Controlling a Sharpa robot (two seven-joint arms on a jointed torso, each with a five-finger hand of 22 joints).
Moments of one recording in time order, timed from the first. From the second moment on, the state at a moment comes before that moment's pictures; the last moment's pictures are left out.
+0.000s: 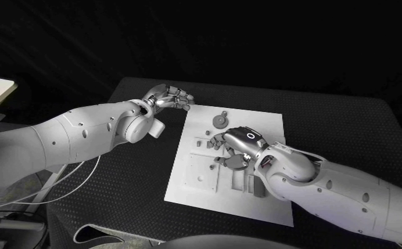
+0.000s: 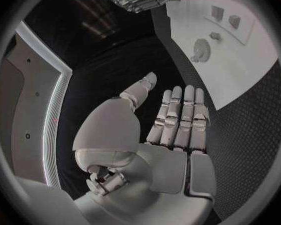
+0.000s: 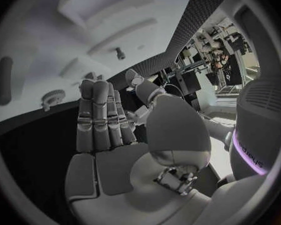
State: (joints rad) left arm 1.17 -0.77 -0.11 1.22 -0.32 -0.18 0.29; left_hand 1.14 -0.08 0.44 -0.29 0.08 0.85 0.19 0.27 0.47 1.08 0.17 0.07 0.12 0.78 0.17 0.56 0.30 0.02 0.79 0.07 0.06 0.85; right arm 0.97 -0.63 -0.04 1.51 -1.75 -0.44 -0.03; right_hand 1.16 -0.17 0.58 -0.29 0.05 0.89 0.17 0.28 0.47 1.16 0.11 0.07 0.17 1.21 0.00 0.89 0.75 0.25 1.11 0.07 0.48 1.31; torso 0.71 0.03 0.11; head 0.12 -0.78
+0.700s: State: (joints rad) left arm 1.17 -0.76 -0.11 1.19 -0.32 -0.18 0.29; left_hand 1.14 -0.08 0.44 -0.29 0.08 0.85 0.19 0.27 0.47 1.07 0.17 0.07 0.12 0.78 0.17 0.56 0.31 0.02 0.79 0.07 0.06 0.85; right arm 1.14 -0.80 -0.02 1.50 -1.49 -0.25 0.11; right_hand 1.16 -0.21 0.56 -0.26 0.05 0.77 0.13 0.23 0.46 0.95 0.17 0.06 0.10 1.18 0.05 0.96 0.77 0.23 1.10 0.06 0.52 1.31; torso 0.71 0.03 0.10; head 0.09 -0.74
